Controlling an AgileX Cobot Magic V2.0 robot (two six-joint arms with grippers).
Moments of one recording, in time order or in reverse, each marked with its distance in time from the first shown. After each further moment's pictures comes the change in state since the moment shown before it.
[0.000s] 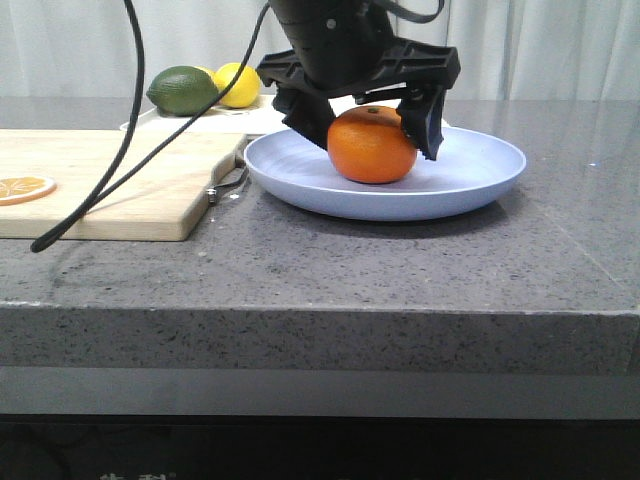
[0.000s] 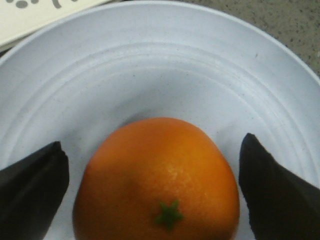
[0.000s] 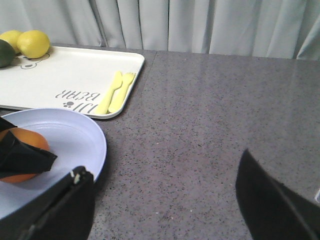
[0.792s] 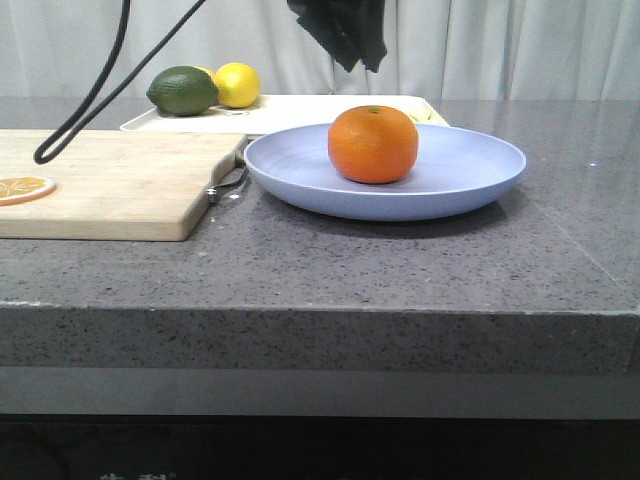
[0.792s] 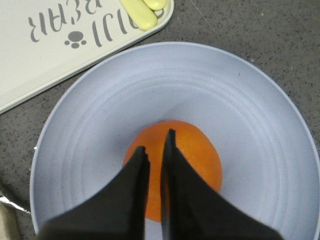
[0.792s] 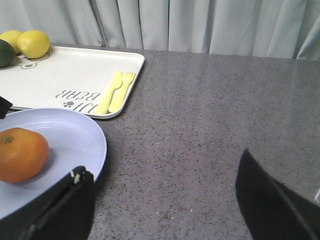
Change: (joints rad) left arm 0.000 -0.049 -0.185 0.062 0.259 0.002; right arm 0.000 0.000 0.000 0.000 0.000 0.000
